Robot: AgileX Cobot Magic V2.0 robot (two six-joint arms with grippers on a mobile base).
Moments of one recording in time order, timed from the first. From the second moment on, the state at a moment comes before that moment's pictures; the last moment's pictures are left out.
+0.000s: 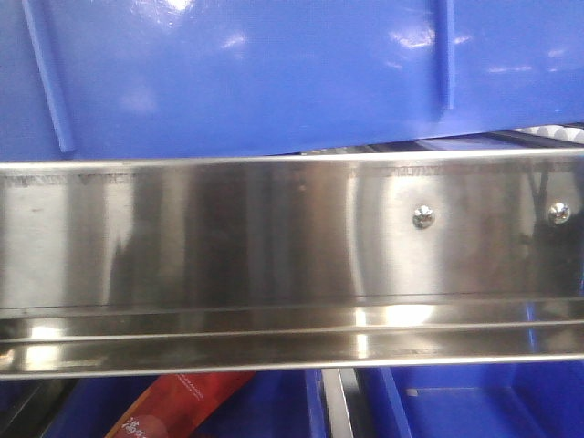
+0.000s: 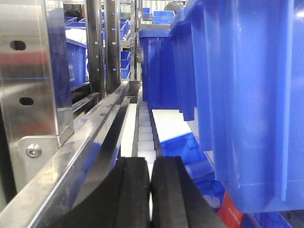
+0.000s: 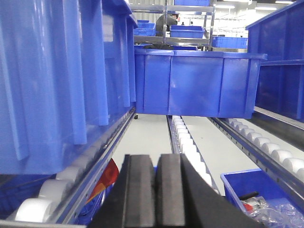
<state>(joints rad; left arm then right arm) 0.04 0.00 0.00 0.05 0.05 -0.04 0.11 0.00 0.00 -0.17 0.00 0.16</state>
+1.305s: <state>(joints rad) 0.04 0.00 -0.22 0.06 0.09 -0.04 0.11 0.00 -0.30 -0.15 0.21 0.16</state>
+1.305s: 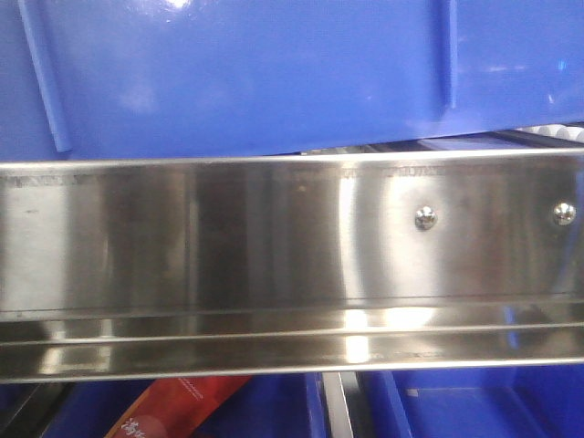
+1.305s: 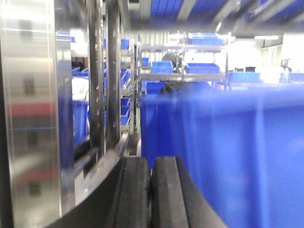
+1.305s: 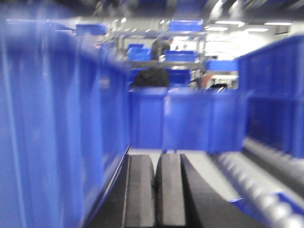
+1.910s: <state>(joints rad) 0.04 0.67 -0.97 0.06 0.61 -0.03 0.11 0.78 -1.20 -0.10 0.83 0.16</state>
